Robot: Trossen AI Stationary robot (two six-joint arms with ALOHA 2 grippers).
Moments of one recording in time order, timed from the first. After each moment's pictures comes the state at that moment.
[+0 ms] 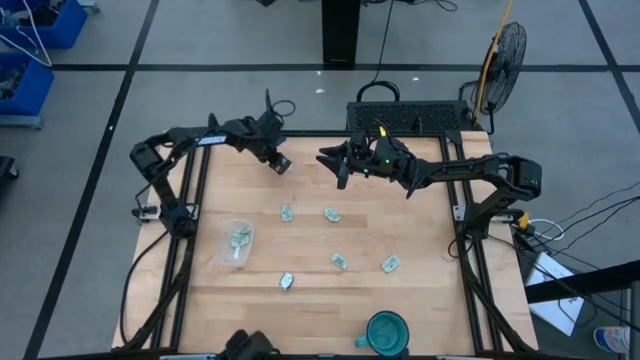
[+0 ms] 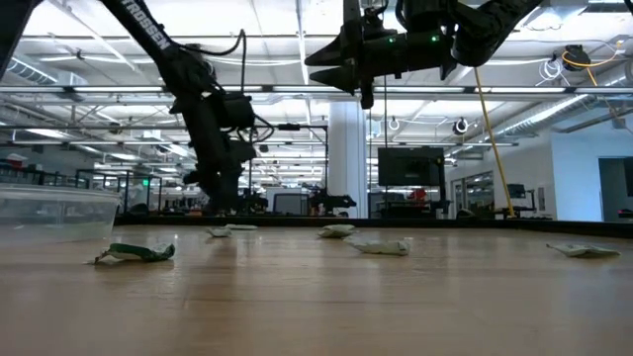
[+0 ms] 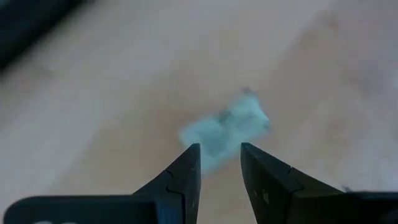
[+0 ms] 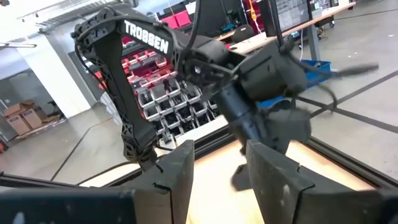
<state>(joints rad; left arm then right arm) 0.76 1.76 1.07 -0.50 0.16 -0.09 -0.30 1.56 0.90 0.65 -0.06 0.38</state>
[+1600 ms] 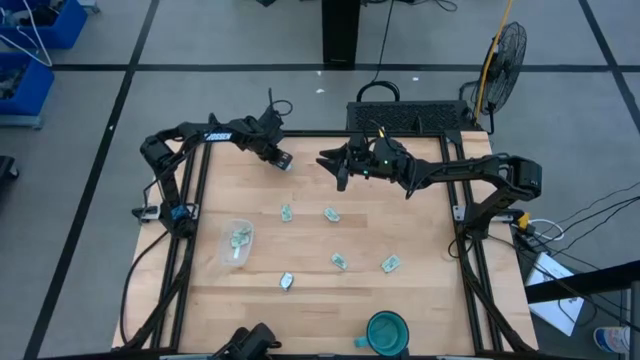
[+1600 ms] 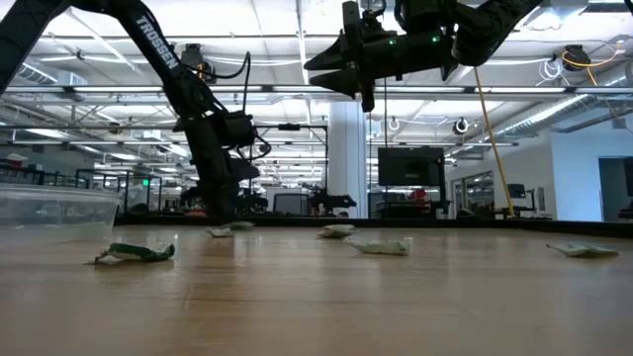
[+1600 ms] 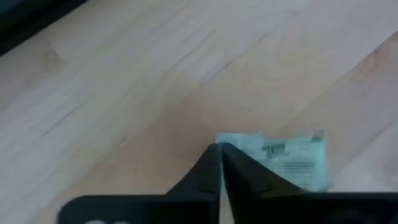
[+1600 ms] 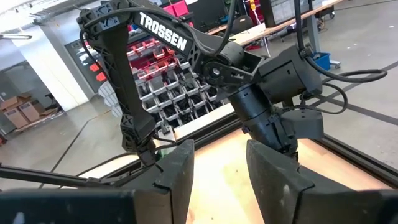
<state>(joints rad) 0.79 1.88 1.07 -0.42 0.18 -0.18 -0.29 1.56 0.90 0.62 -0.06 0.38</state>
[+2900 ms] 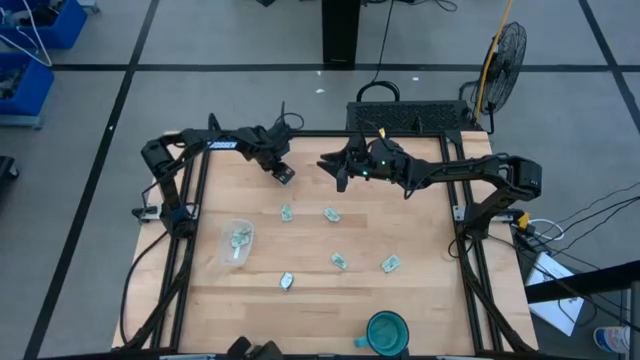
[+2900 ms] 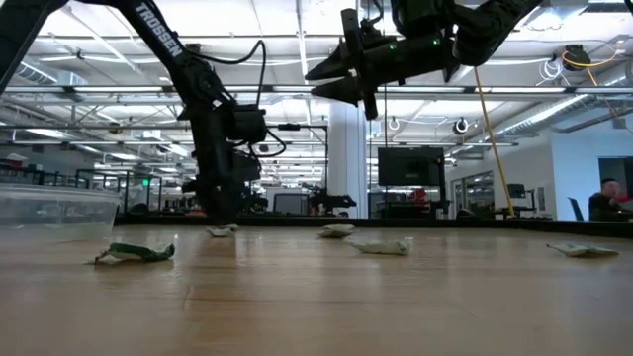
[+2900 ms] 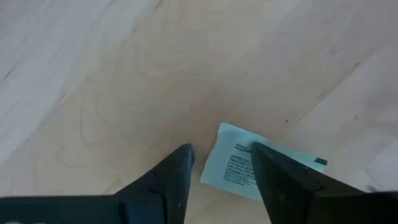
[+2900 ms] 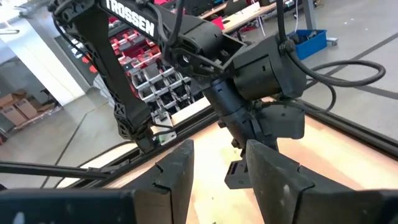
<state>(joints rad) 0.67 1.84 1.08 -0.54 0.03 -0.16 -0.29 1.56 0.90 0.54 -0.06 0.43</state>
